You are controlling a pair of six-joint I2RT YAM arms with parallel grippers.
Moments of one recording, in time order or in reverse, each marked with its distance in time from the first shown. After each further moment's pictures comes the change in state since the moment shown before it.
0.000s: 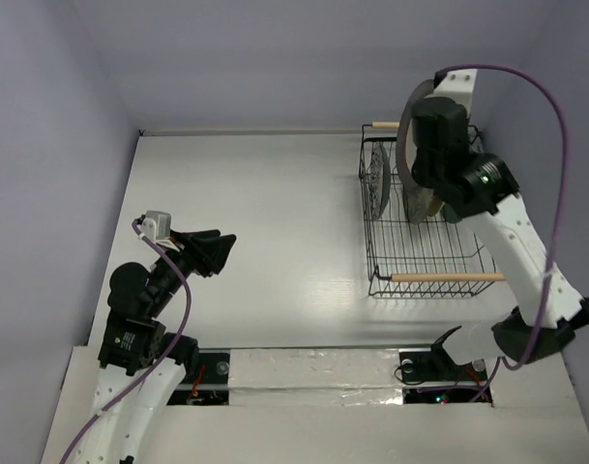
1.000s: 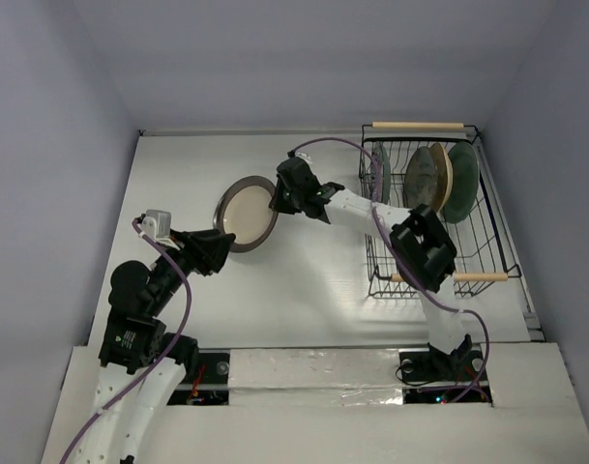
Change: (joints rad) left arm 0.008 0.010 0.000 -0.001 -0.010 -0.002; right arm 0.189 0.680 -0.193 0.632 -0.888 0.650
